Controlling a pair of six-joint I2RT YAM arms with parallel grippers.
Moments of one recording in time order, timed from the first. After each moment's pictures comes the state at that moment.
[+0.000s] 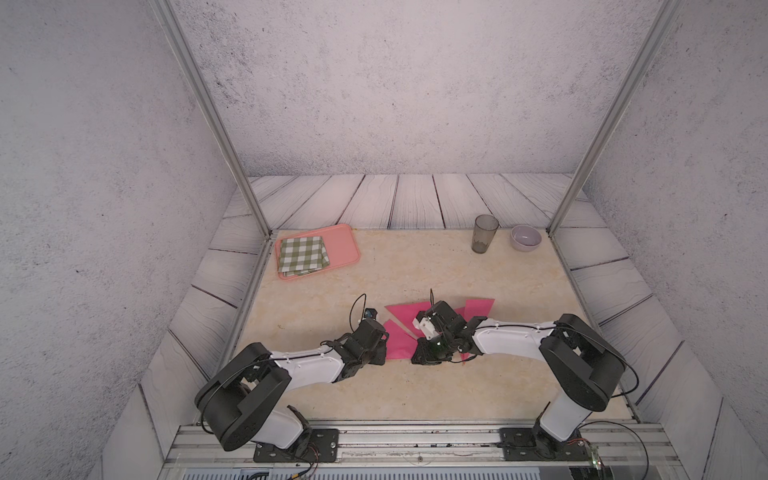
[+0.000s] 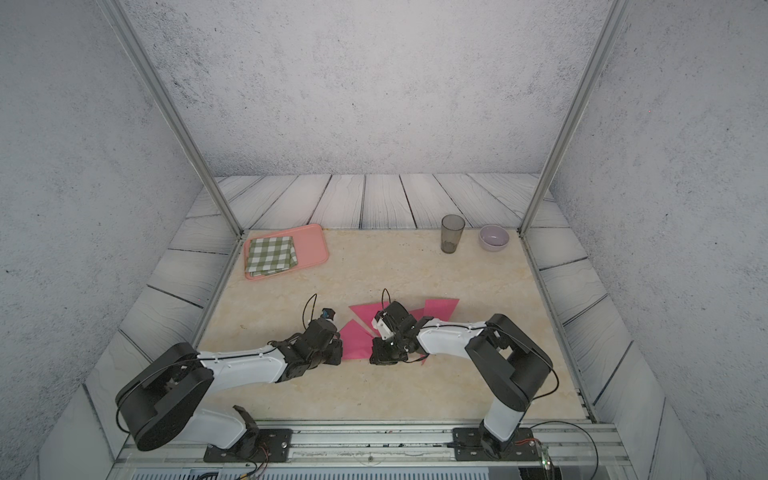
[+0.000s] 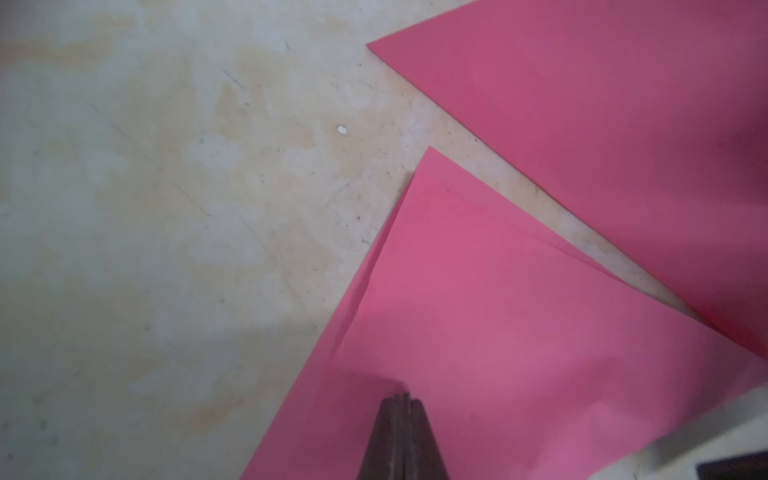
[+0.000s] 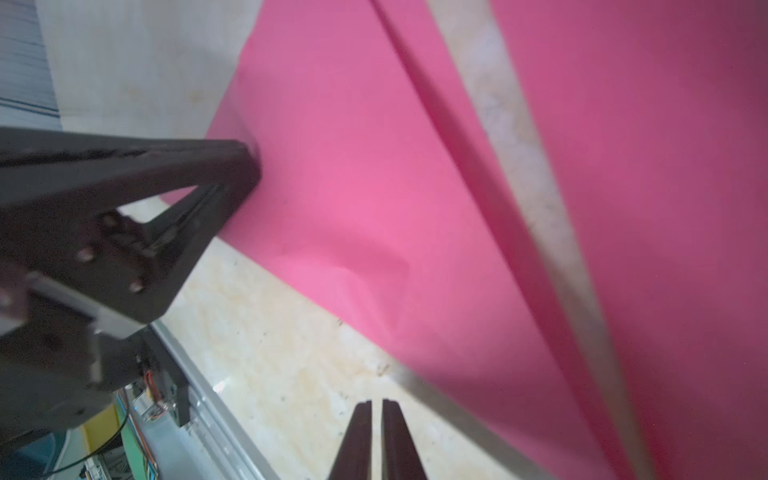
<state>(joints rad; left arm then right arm) -0.76 1.44 0.48 0.01 -0.15 -0.54 0.81 1.66 0.84 -0.25 -0.49 0.62</state>
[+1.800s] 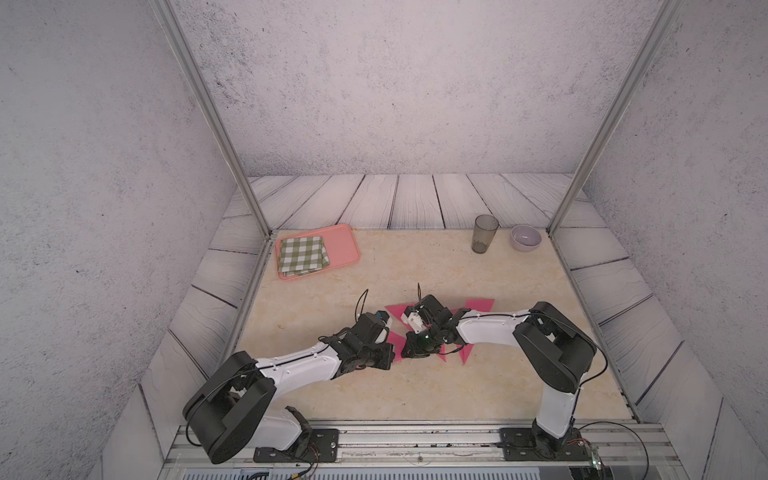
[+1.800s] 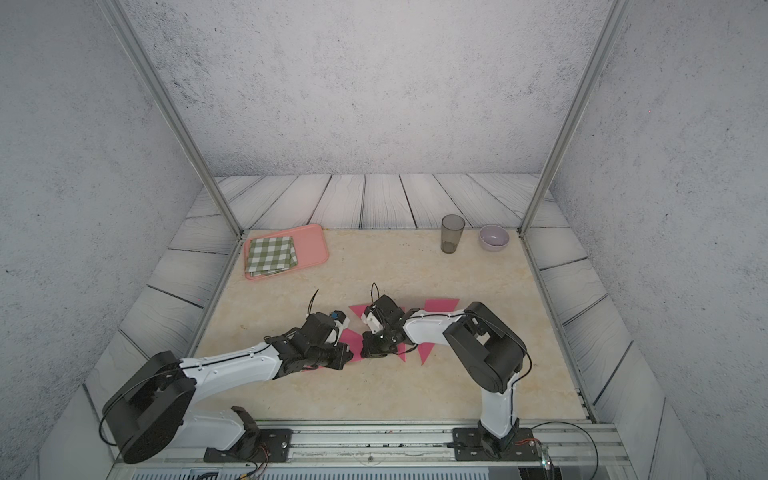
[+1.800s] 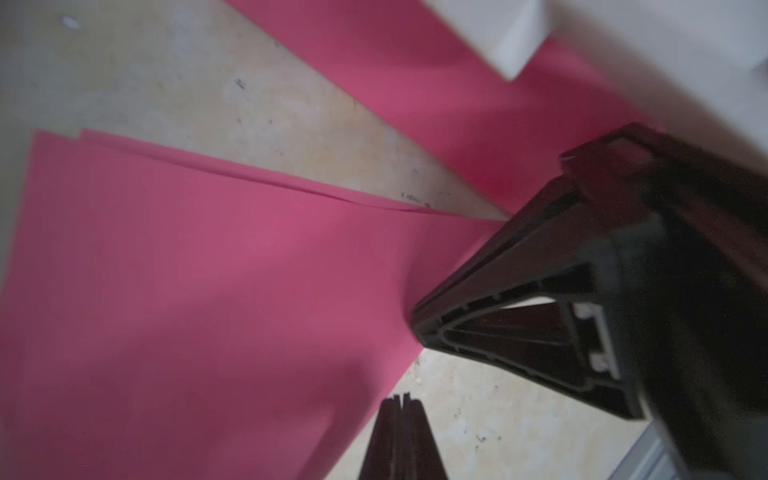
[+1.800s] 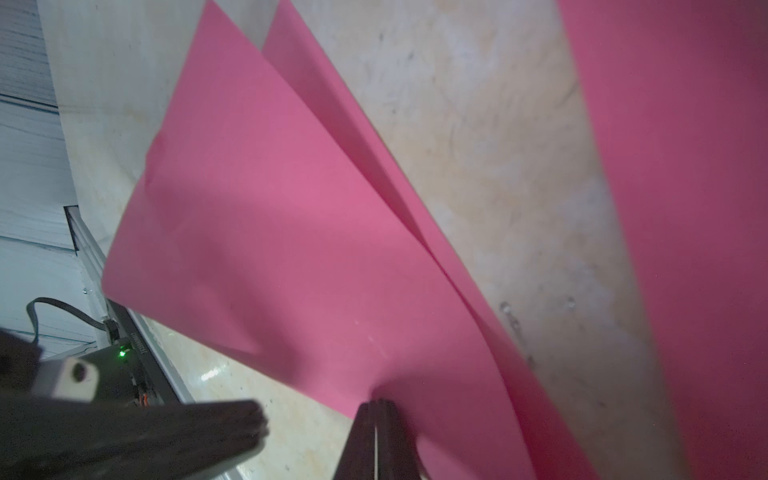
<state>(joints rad) -0.76 1.39 0.55 -0.10 0.20 -0.53 0.81 1.86 0.99 -0.22 -0.48 0.57</state>
